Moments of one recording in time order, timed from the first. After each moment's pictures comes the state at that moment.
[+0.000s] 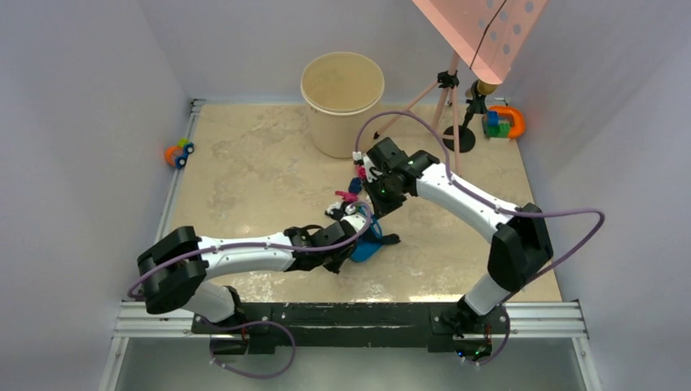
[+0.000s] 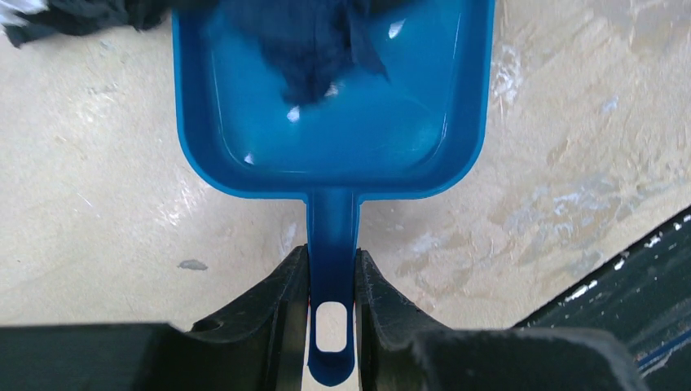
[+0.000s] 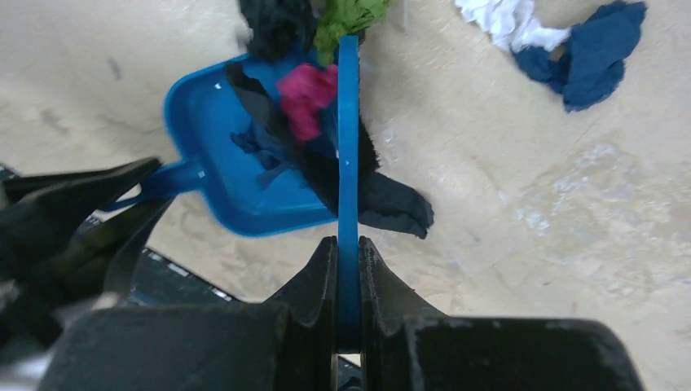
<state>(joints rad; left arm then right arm) -1.13 1.44 0.78 -0.35 -0.22 -0.38 0.68 1.64 1.36 -0.91 -0.05 0.13</state>
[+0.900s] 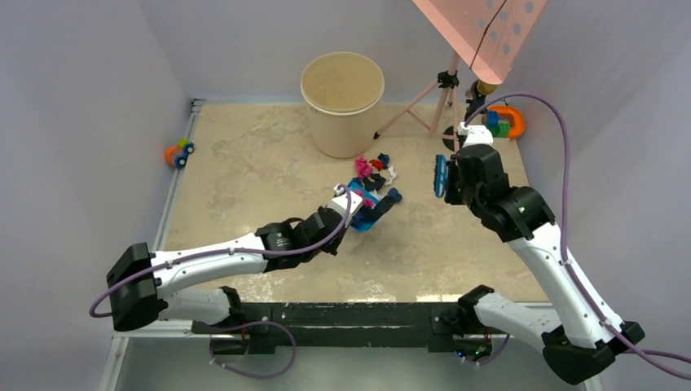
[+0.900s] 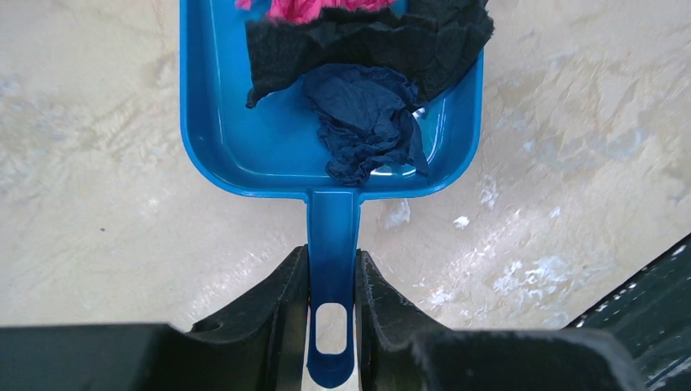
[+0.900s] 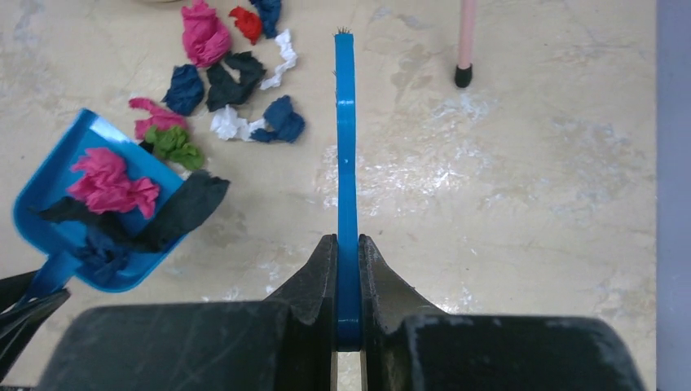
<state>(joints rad) -1.12 1.23 0.78 -0.28 -0.41 -0.29 0.52 1.00 1.28 -0.97 0.37 0.33</state>
